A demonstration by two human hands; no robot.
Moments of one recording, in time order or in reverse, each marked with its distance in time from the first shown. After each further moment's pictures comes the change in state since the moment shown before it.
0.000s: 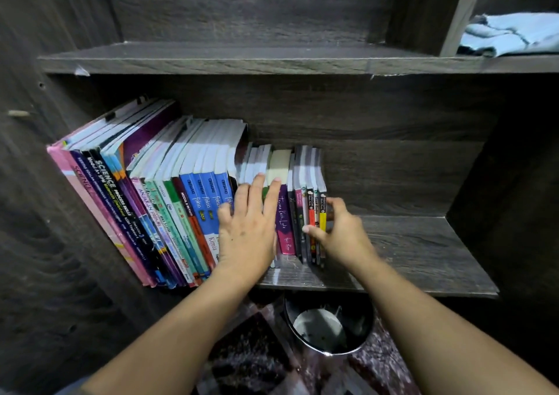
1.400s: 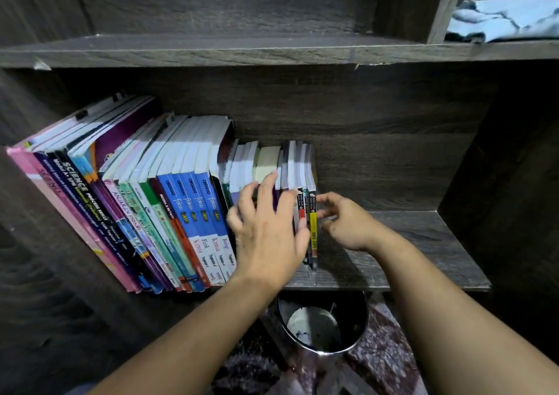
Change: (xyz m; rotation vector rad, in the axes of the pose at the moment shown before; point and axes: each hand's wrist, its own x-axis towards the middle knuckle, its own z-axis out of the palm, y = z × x) left_hand -0.002 0.042 -0.029 -0.459 0.018 -0.011; right_hand 0.033 0.022 -0.024 0.095 -0.250 -0.004
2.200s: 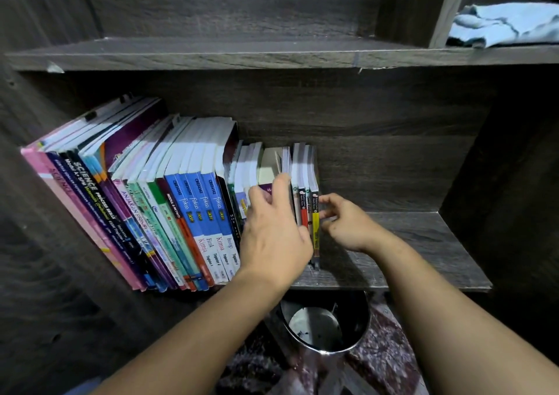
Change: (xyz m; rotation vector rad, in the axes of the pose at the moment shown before) left_hand 0.001 0.012 -0.026 -0.286 -0.120 -0.155; right_hand -0.005 -0.005 0.006 -0.001 0.047 0.002
